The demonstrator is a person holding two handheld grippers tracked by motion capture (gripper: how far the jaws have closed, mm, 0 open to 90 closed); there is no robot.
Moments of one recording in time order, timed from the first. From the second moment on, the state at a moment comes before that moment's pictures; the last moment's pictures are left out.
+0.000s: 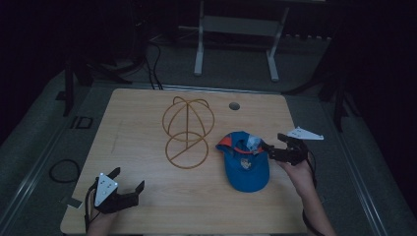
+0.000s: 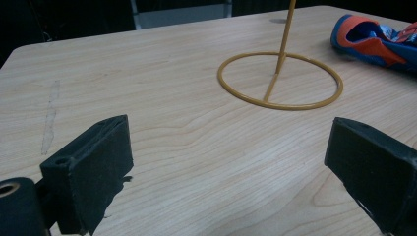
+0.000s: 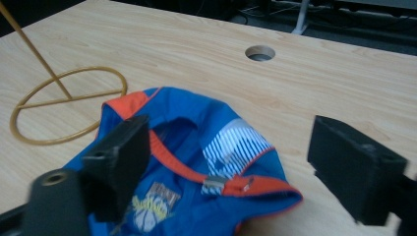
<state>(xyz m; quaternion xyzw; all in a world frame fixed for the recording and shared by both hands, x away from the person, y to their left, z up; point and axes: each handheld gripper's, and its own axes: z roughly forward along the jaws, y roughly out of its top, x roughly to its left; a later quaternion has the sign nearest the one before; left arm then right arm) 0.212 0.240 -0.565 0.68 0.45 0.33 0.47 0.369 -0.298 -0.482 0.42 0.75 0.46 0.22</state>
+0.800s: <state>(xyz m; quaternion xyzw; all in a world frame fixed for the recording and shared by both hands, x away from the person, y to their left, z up) 0.212 0.239 -0.566 0.69 0.44 0.33 0.47 0.444 -0.260 -0.541 0.43 0.81 0.34 0.20</state>
